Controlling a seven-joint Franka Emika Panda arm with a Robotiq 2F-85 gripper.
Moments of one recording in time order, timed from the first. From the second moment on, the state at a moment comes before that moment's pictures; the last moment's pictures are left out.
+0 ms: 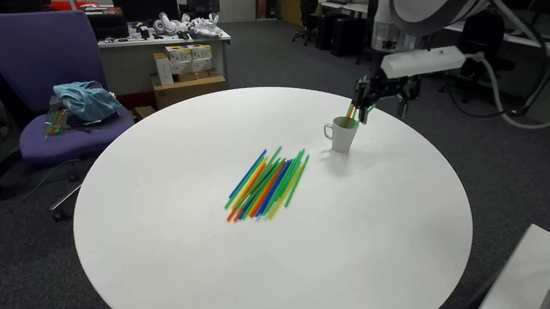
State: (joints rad) arm -0.08 -0.01 0.01 -2.25 -0.12 2.20 0.49
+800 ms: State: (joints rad) arm 0.00 0.29 -0.01 -2.05 0.00 2.34 0.67
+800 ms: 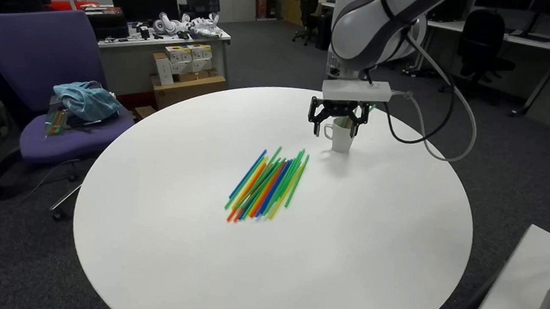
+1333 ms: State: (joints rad) arm 0.02 0.31 -0.05 -2.04 0.00 2.37 0.75
